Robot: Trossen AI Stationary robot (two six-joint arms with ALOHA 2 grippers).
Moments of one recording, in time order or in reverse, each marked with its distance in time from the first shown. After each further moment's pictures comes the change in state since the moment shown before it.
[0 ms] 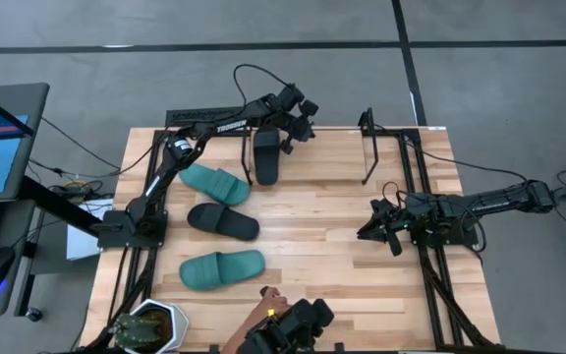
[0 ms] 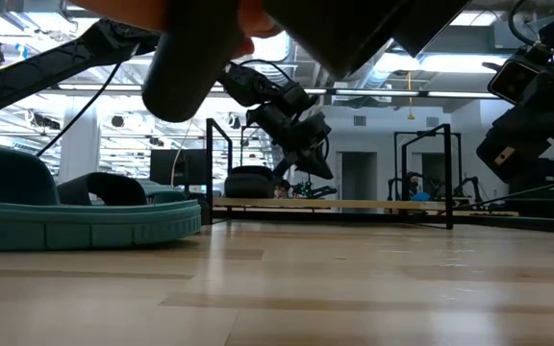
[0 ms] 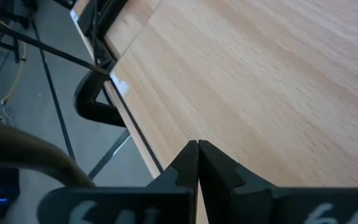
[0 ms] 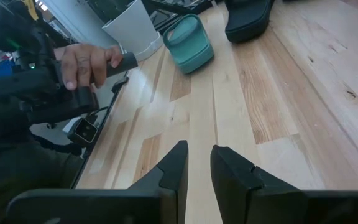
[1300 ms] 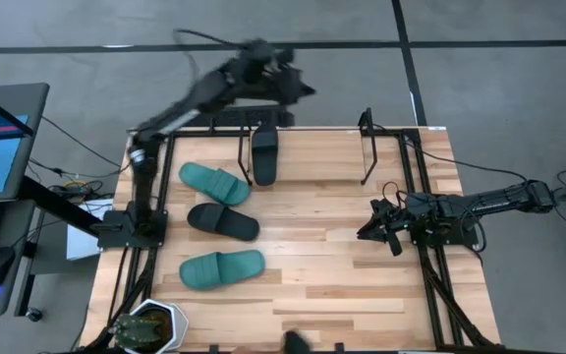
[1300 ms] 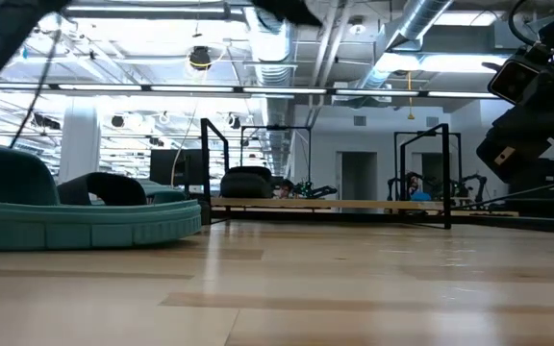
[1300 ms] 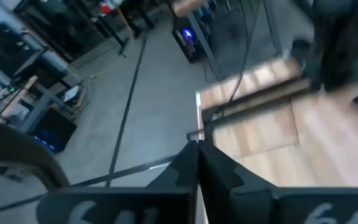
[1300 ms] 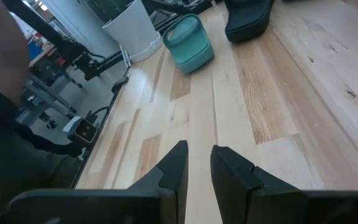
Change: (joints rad) left arm -0.110 -0.435 0.206 -0.186 -0.151 -0.673; right arm 0.000 0.000 0.000 0.000 0.000 0.000
